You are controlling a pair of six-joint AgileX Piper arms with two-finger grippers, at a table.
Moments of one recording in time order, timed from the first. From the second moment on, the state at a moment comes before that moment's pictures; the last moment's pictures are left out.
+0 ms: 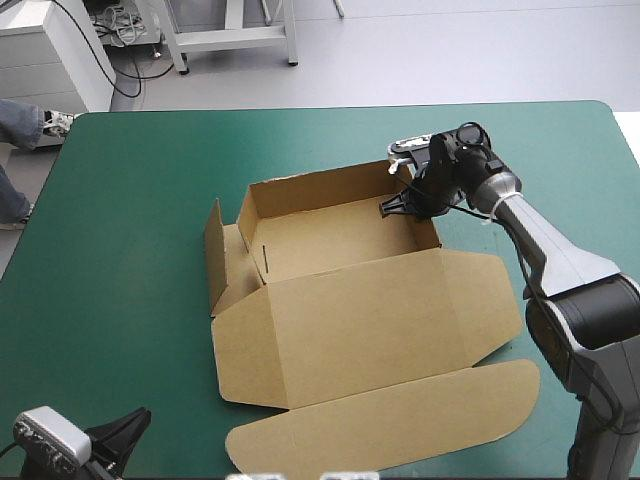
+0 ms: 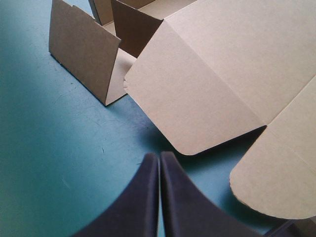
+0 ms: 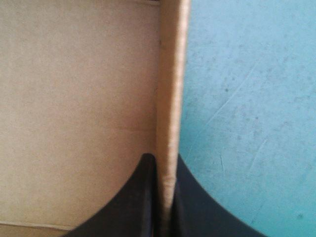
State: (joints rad) left arm -0.27 -0.02 -0.51 -0.26 1.07 0.26; right arm 0.33 1.95 -1.76 0.00 1.09 -0.01
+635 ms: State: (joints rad) left arm -0.27 -0.02 -0.51 -0.26 1.07 0.28; right arm 0.33 1.61 -1.90 -0.14 1.22 0.01
